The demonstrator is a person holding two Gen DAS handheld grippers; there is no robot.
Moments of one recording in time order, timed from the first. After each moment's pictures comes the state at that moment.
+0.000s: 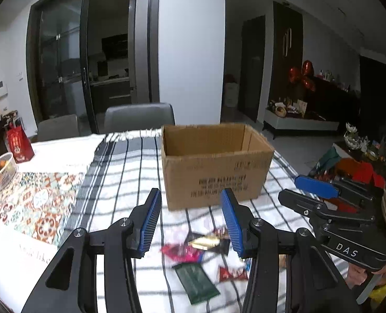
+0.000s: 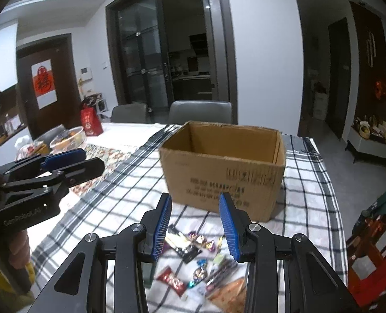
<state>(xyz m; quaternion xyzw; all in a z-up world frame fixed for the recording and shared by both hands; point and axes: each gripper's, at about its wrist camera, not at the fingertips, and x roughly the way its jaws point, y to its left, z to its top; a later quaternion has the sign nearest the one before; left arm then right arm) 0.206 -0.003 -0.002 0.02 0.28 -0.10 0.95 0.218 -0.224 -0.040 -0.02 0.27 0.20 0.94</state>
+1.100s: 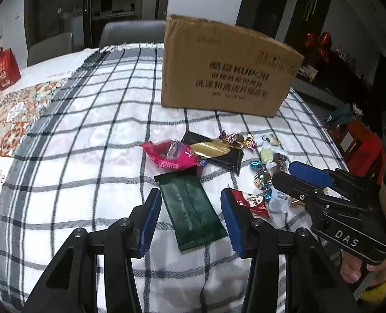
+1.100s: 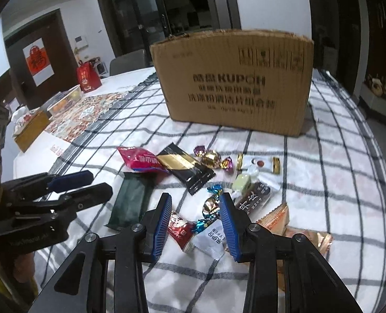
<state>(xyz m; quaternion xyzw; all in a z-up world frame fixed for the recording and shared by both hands) 0.216 0.003 -0.145 -0.04 0.44 -0.10 0.89 0.234 -0.214 -0.163 0.01 0.40 0.21 0.89</state>
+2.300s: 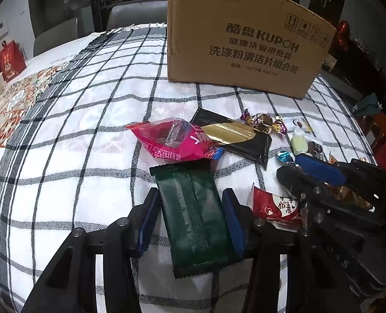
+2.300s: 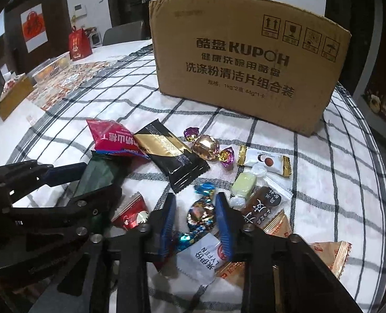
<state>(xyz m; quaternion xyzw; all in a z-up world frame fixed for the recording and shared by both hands) 0.244 -0.011 -0.186 -0.02 0.48 -0.05 0.88 0.262 -0.187 -0.195 -0.08 0.43 0.18 0.88</state>
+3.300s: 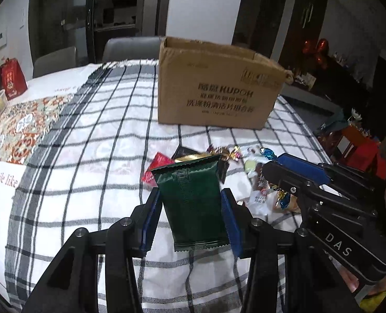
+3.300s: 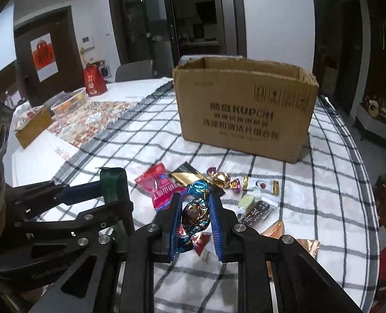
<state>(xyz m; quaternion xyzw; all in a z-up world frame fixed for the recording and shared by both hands) 0.187 -0.006 -0.103 -0.03 0.40 -0.09 0.91 0.207 -0.196 -0.114 -0.03 0.35 0.21 0.91</state>
